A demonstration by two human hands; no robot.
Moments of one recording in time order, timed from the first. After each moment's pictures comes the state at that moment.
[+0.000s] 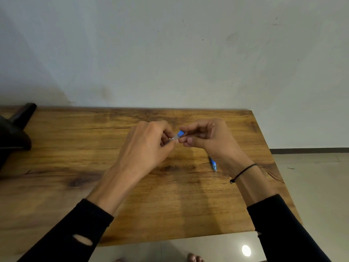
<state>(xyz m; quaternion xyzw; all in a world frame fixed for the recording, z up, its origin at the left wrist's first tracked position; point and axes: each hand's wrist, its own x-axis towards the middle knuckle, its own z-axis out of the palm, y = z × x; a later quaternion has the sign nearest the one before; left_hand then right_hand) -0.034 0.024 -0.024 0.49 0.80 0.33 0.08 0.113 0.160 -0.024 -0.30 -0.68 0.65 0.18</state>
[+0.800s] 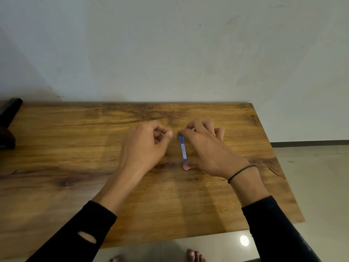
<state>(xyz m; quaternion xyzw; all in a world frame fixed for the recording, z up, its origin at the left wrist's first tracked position) -0.028 0.037 -0.059 0.39 0.83 0.37 0.12 0.119 0.159 -0.045 -0.24 -0.96 0.13 -0.06</state>
